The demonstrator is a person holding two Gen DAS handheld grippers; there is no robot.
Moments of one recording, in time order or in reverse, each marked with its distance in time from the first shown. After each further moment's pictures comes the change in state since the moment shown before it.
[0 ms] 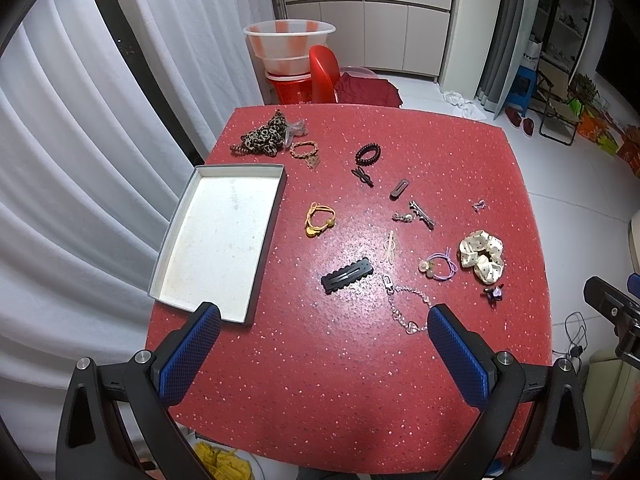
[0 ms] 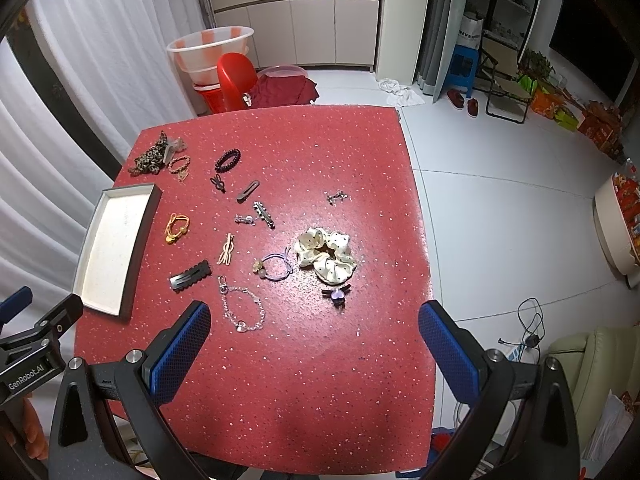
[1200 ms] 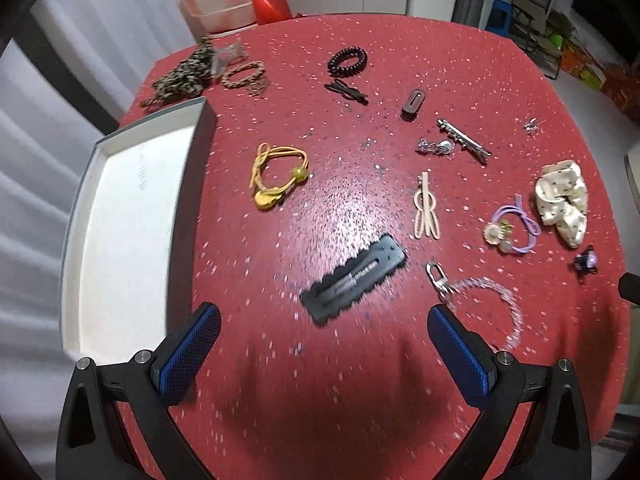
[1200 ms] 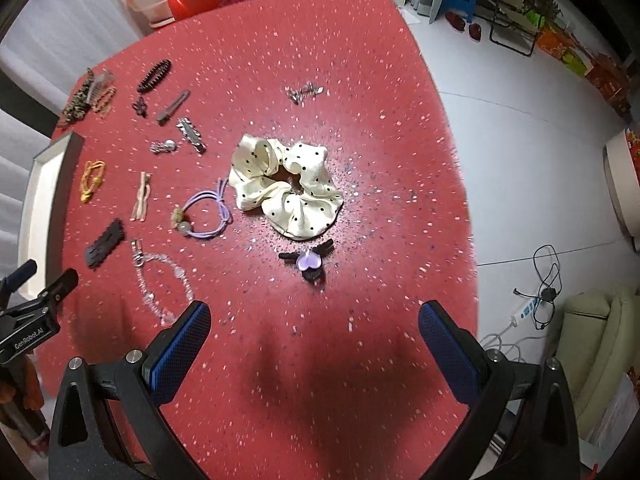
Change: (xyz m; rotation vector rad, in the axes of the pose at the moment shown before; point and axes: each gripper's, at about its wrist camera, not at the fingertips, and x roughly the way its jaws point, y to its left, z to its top) left arm 0.214 -0.018 -0.003 0.186 0.133 -0.061; right arm 0.186 -0.040 -0.020 0.063 0.270 -0.027
